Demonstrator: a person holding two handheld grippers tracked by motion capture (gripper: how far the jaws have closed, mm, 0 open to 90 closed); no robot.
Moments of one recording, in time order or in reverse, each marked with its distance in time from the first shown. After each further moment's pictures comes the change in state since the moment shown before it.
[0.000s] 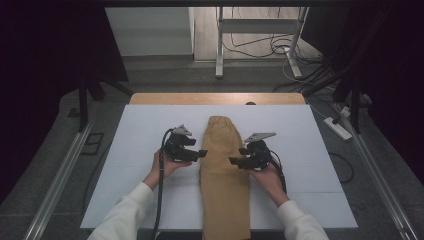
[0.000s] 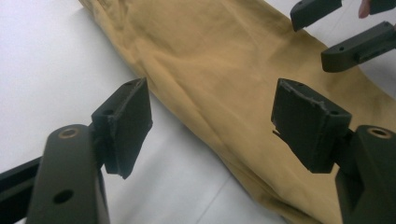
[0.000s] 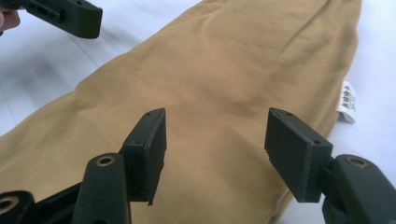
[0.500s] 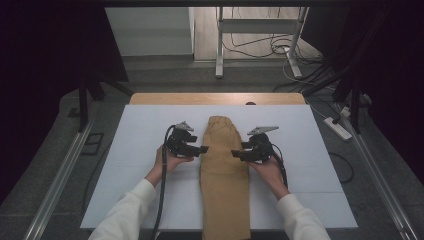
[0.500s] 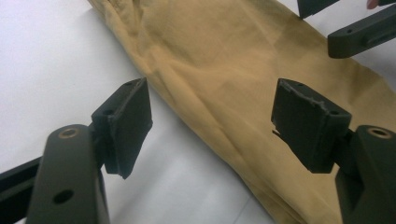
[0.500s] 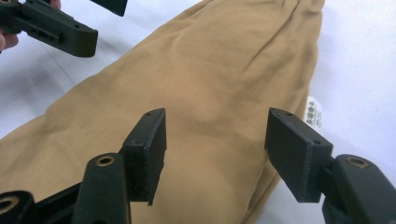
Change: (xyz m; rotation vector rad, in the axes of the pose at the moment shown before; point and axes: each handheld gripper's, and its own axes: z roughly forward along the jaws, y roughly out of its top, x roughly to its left) left arm 0.013 0.007 0.014 0.015 0.001 -0.022; right arm -0.022 0.010 0.004 -0.018 -0.011 0.031
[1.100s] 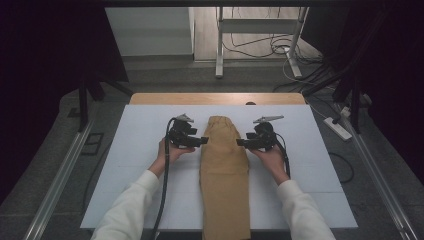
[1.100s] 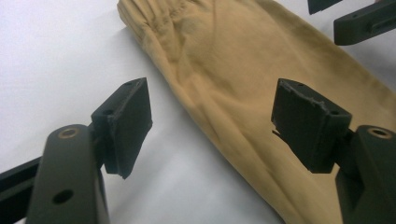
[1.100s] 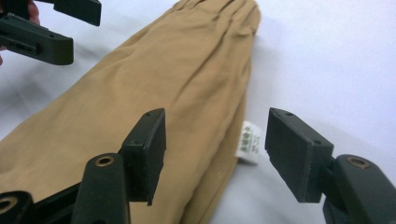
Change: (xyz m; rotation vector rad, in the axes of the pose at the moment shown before) left arm 0.026 0.017 0.015 -0.017 0.023 -0.047; right arm -0.042 0.016 0.009 -0.010 -0.019 0.081
